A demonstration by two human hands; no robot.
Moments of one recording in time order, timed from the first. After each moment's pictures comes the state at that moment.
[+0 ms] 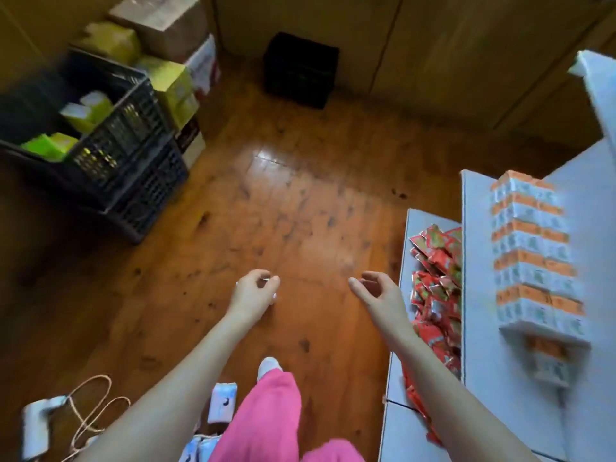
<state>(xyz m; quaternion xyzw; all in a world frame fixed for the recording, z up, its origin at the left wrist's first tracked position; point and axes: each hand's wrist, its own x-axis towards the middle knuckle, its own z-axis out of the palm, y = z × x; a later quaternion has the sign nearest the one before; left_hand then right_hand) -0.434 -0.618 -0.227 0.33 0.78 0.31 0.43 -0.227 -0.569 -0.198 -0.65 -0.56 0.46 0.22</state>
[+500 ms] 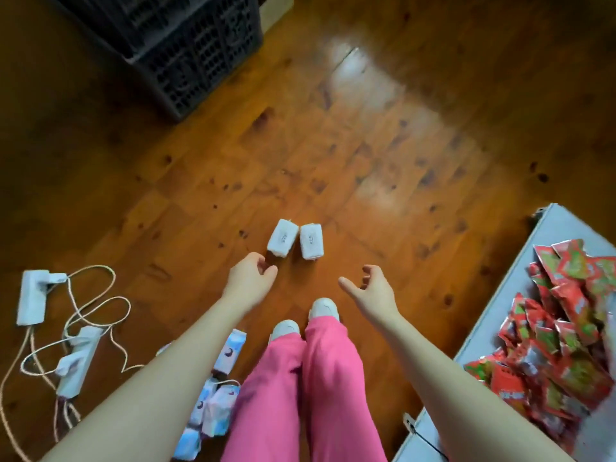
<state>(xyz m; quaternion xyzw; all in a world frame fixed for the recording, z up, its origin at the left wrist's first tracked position) -0.548 -0.600 -0.495 0.18 0.86 0.15 0.45 -0.370 -0.490 -0.500 -0.61 -0.63 0.46 -0.12</state>
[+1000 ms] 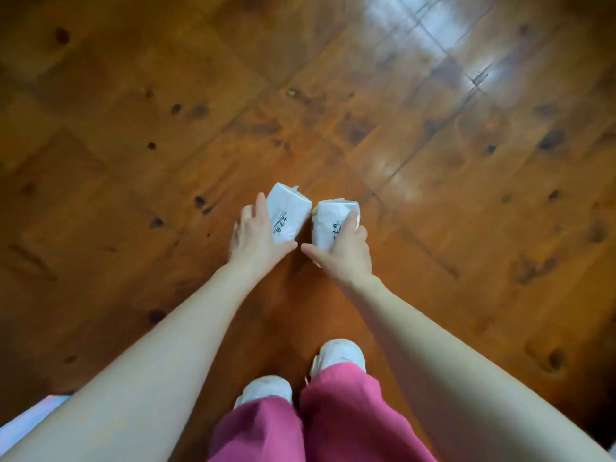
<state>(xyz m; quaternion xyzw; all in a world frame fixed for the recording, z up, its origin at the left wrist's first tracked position) -0.576 -0.530 -0.881 0.18 0.88 0.10 0.42 -0.465 -0.446 -0.902 -0.55 -0.72 0.38 -0.21</state>
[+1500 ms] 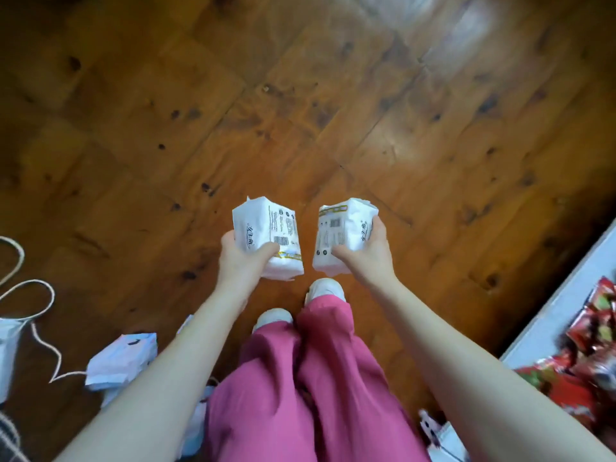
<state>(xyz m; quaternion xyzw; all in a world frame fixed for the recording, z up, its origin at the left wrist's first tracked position) -0.525 -0.572 -0.734 -0.09 0.82 0.34 0.45 -0.387 -0.452 -0.745 -0.63 -0.58 0.52 -0.06</state>
